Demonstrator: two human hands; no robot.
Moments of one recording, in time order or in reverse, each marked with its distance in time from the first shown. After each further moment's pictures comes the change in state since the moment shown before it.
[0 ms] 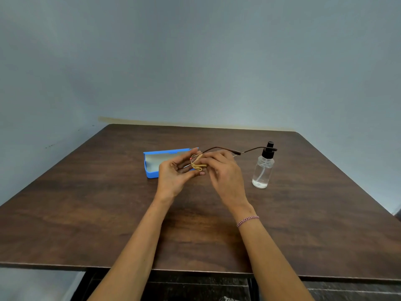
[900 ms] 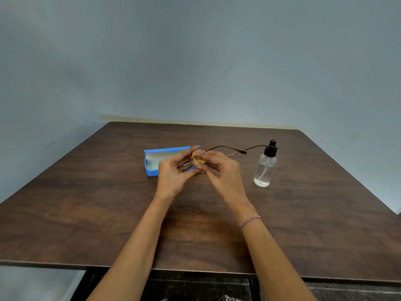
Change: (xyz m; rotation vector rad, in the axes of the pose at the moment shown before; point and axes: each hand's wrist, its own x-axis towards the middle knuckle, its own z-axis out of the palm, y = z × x) left_hand 0.001 -0.005 -0.004 0.063 -0.006 0.053; right_hand 0.003 -0.002 0.008 0.408 -0.022 0.201
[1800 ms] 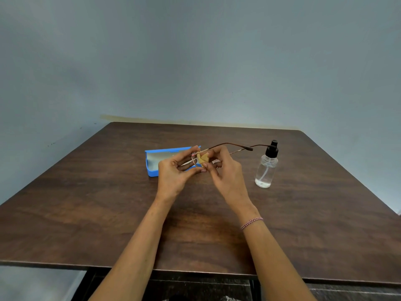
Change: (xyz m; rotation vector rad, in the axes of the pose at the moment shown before) left_hand -0.001 0.006 0.000 0.053 0.035 0.029; right_hand -0.003 -0.003 -0.004 -0.076 0.014 0.038
